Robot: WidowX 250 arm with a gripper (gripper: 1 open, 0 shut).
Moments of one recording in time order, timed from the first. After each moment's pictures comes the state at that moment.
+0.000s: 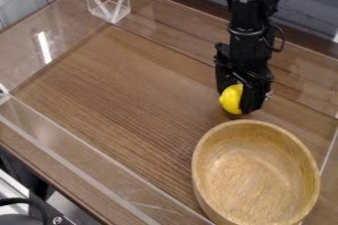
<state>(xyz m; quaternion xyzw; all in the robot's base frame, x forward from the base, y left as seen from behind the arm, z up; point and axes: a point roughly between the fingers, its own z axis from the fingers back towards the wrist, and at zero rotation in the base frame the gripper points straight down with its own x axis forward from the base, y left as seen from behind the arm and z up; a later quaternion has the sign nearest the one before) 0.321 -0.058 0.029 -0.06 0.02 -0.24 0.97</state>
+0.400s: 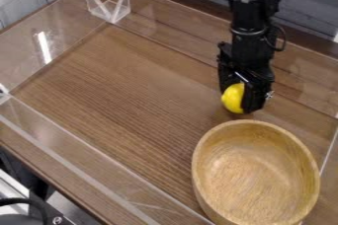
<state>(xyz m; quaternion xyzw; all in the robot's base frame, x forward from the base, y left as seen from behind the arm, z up) 0.323 -0.060 0.027 -0.06 0.01 -0.26 0.96</state>
